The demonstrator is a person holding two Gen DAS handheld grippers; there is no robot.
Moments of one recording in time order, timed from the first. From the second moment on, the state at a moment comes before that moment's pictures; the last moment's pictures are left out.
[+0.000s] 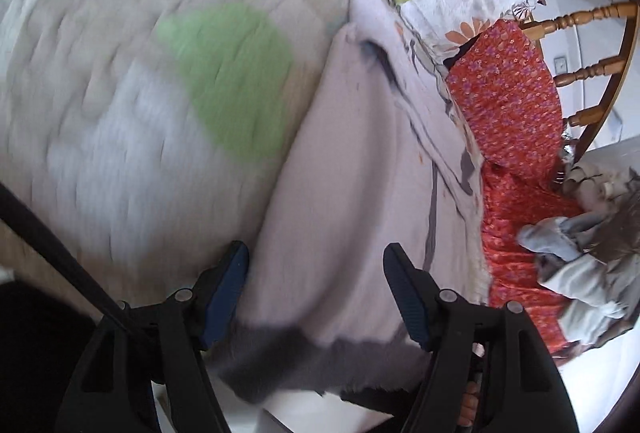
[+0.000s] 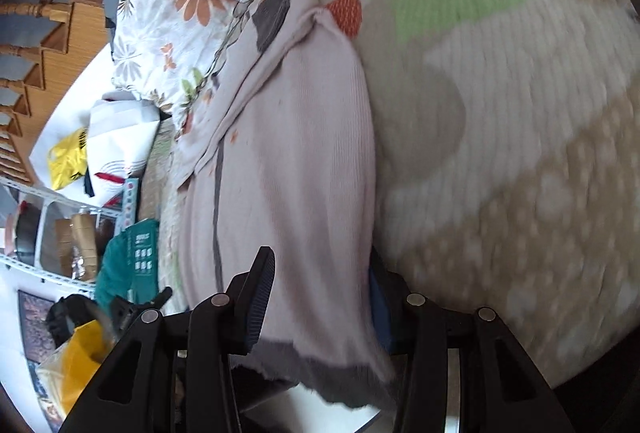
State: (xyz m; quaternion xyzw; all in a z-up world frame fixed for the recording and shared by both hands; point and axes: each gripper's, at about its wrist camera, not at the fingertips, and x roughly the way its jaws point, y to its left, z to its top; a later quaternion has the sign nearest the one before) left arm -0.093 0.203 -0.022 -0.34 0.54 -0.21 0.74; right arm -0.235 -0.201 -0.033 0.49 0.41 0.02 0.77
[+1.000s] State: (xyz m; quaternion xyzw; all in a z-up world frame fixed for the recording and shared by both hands) left arm -0.161 0.204 -0.048 -0.36 0.57 -0.18 0.72; right arm -0.269 -0.141 -0.051 0.43 0.47 0.03 0.77
